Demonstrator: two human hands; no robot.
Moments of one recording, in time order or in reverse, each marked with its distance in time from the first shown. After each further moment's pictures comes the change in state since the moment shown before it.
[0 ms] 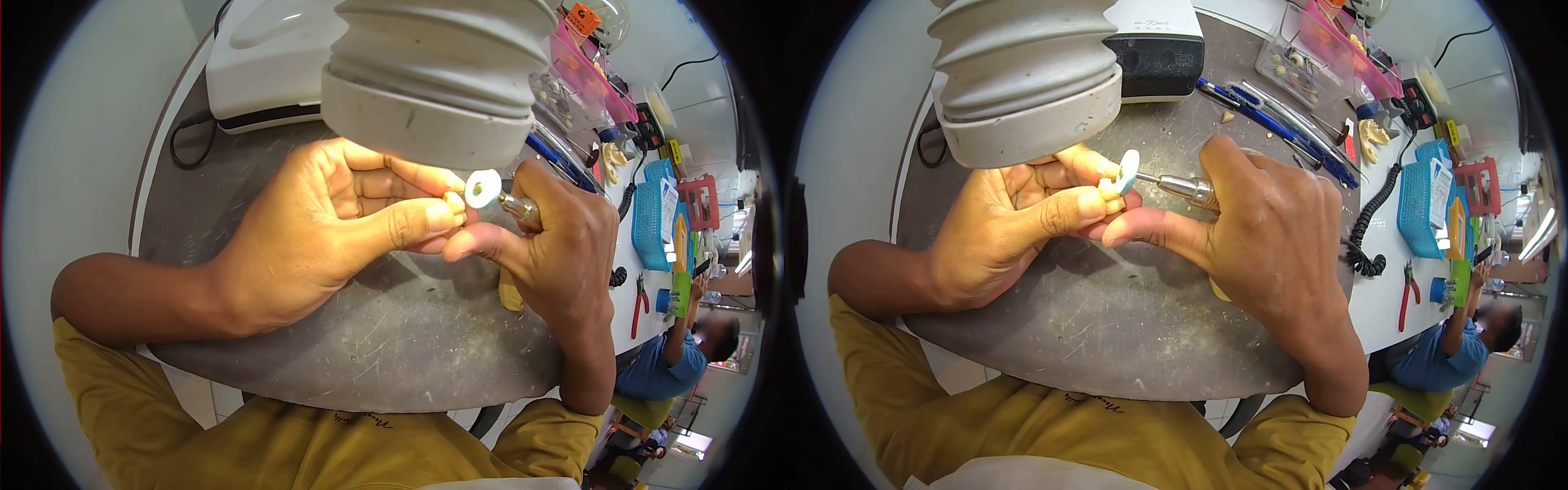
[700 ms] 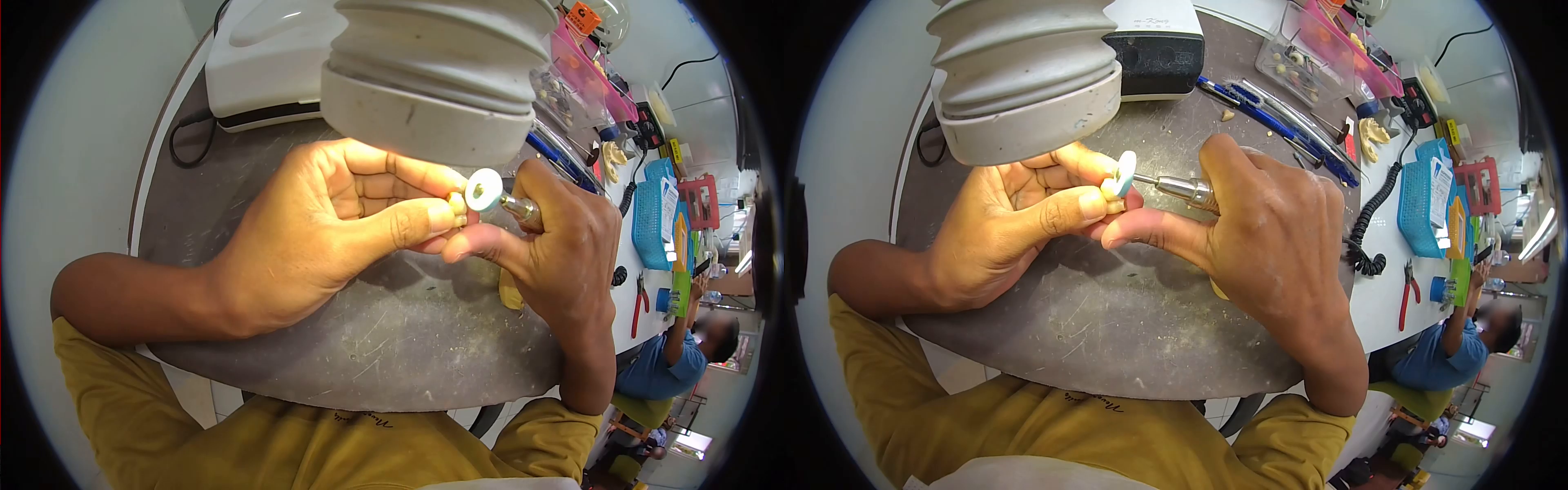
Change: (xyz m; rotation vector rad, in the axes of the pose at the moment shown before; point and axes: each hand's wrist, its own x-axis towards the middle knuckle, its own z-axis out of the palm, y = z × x) left_hand -0.001 0.000 0.002 -0.020 -0.007 -0.011; right_hand -0.001 -0.001 0.000 0.013 0.066 -0.029
